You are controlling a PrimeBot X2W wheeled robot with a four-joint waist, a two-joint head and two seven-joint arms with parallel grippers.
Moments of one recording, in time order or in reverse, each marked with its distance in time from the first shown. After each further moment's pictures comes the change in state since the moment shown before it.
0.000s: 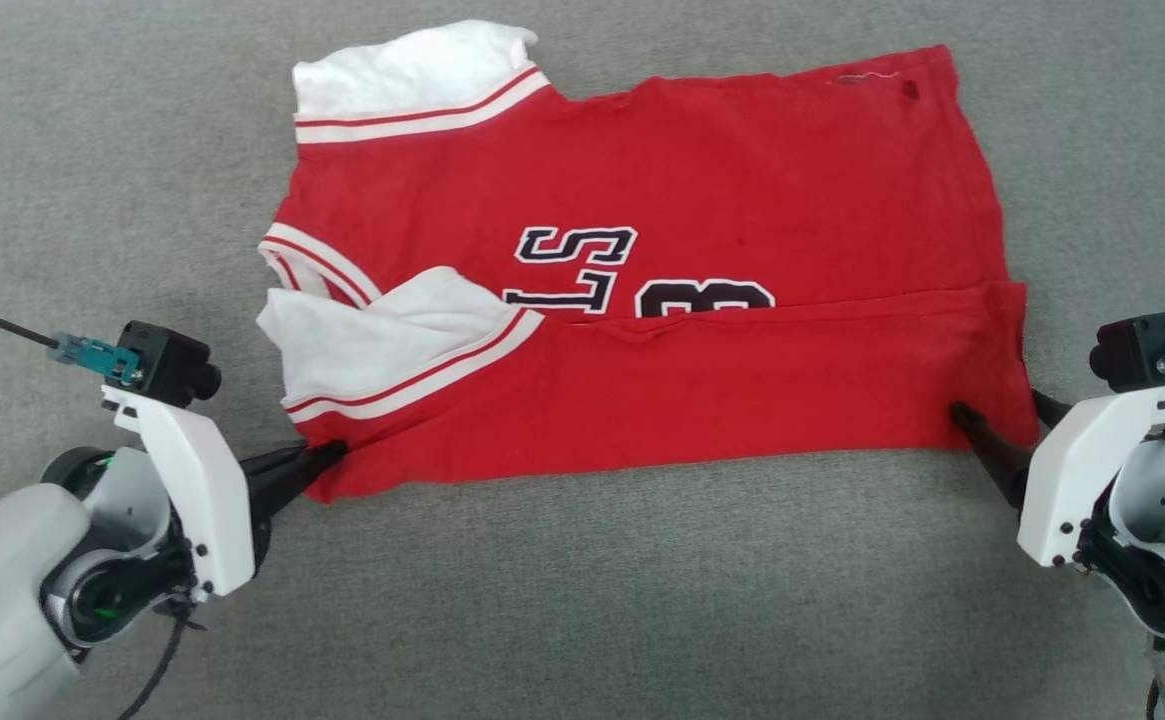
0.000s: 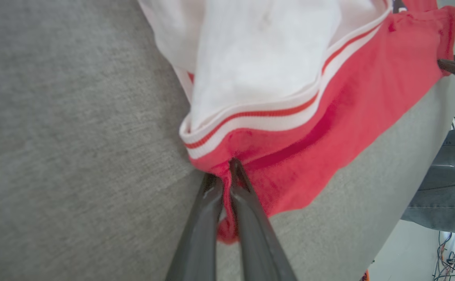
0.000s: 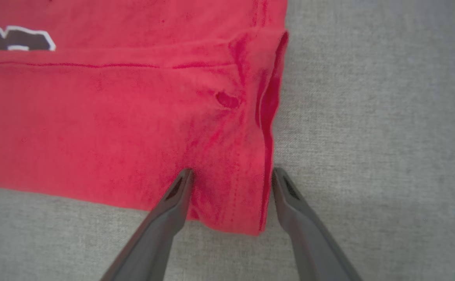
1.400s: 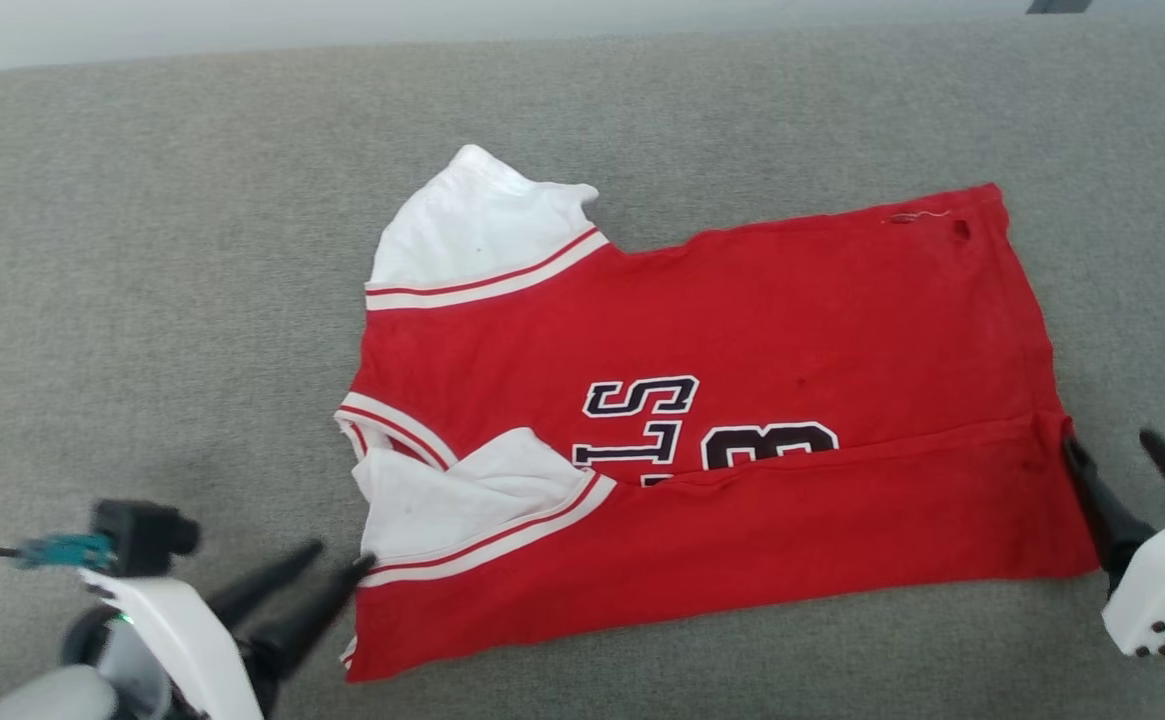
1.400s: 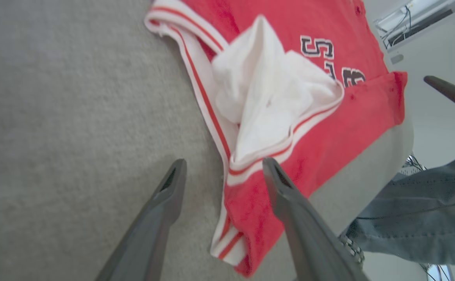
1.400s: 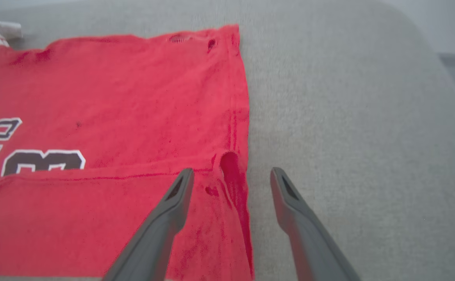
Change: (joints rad) left arm 0.242 0.073 -0.079 -0.163 -0.047 0.003 -0.403; right arm 0.260 -0.001 -0.164 -0.193 -0.049 0.000 -0.169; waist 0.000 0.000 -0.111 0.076
